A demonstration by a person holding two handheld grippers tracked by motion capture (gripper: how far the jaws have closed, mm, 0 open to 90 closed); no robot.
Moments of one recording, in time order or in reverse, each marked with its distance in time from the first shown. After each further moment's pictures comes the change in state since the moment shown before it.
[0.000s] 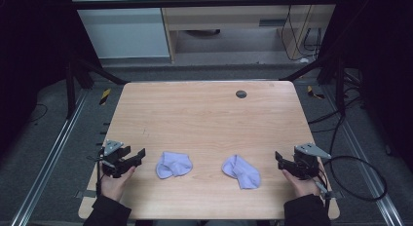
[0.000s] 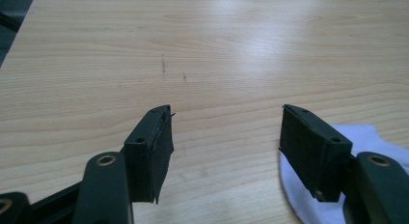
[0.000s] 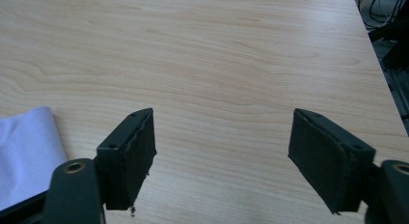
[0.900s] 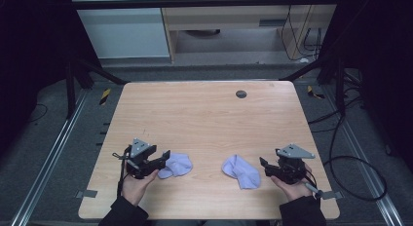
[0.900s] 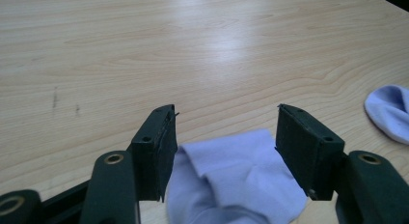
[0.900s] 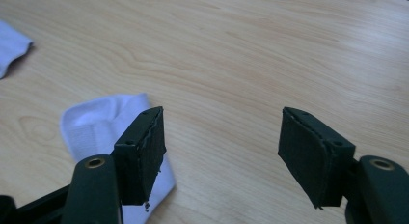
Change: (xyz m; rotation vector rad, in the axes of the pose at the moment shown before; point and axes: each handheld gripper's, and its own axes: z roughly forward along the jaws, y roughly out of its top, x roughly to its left) left arm -0.073 0.014 0.008 -0.008 -0.136 0.119; right arm 0.046 0.016 -0.013 0.034 0.155 -0.166
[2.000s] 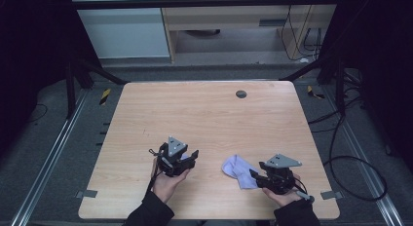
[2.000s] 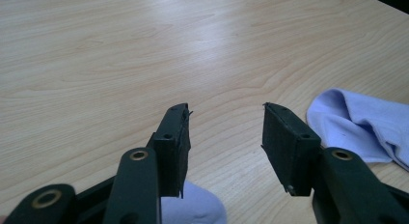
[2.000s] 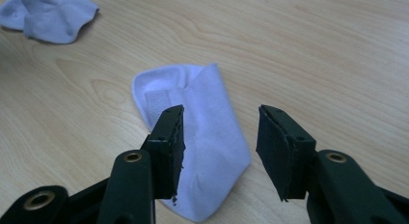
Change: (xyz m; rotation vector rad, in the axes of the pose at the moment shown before) left arm -0.074 0.014 0.043 0.027 -0.055 0.097; right arm 0.035 -0.011 0.002 0.070 0.137 -0.035
